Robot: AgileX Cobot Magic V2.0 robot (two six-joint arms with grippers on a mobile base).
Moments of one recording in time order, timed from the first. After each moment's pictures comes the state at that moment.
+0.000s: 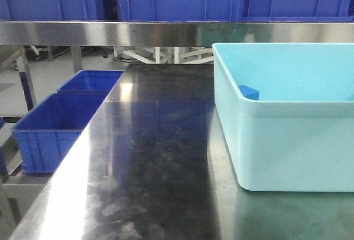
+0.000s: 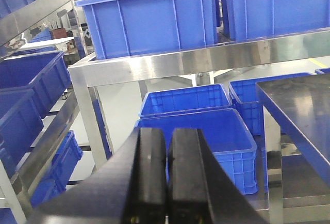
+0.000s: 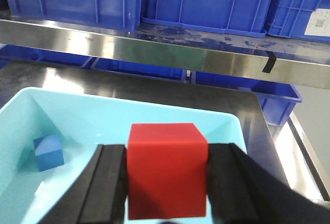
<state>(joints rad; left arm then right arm) -0.02 -0.01 0.01 -0.01 0.03 0.14 0.06 0.42 -0.48 -0.11 0.30 0.04</state>
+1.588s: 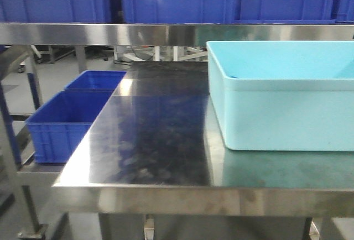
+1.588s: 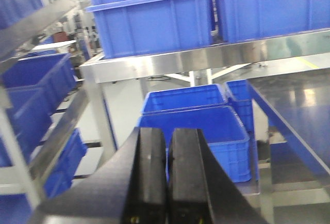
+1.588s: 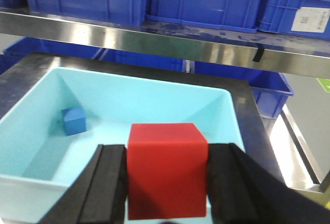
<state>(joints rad) -0.02 -0.01 0.01 -0.01 0.03 0.14 0.06 0.42 -0.48 -0.11 0.30 0.04</state>
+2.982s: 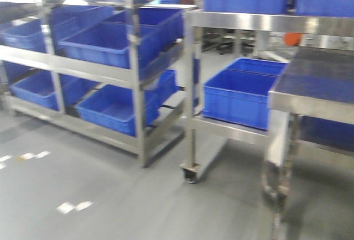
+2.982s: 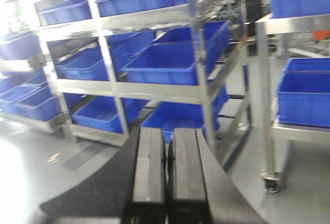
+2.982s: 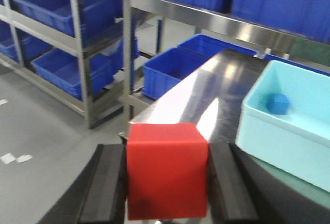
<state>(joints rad) -0.02 -0.01 0.01 -0.01 0.03 0.14 0.06 0.42 -0.48 -0.11 0.30 0.04</state>
